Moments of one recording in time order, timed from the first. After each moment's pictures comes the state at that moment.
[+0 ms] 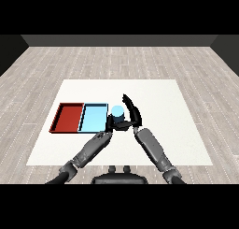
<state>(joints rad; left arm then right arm) -0.56 0.00 -0.59 -0.96 0.41 0.65 -0.36 -0.48 0.00 0.36 -1.34 -0.15 -0.34 -0.19</state>
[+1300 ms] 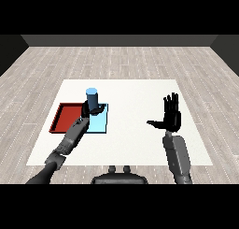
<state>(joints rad) -0.73 0.22 -0.29 -0.63 0.36 0.55 -0.27 -0.22 -0.16 -0.01 -1.64 -0.43 -0.15 -0.25</state>
